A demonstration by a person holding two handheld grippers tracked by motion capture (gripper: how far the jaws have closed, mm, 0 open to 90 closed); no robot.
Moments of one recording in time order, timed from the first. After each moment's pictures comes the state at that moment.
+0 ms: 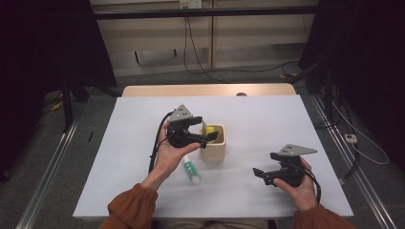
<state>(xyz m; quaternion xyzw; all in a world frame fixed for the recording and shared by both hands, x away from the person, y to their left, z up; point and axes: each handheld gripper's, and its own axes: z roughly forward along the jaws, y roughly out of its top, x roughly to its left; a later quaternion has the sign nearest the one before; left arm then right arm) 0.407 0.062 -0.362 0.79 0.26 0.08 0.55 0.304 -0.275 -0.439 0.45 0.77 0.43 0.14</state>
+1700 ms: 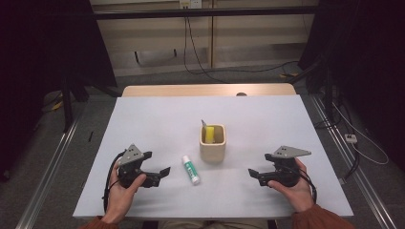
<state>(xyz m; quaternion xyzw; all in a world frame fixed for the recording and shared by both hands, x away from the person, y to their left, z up) 0.331 0.195 -0.424 0.80 0.35 0.13 0.48 0.300 -0.258 -0.438 0.44 0.78 0.42 0.15</state>
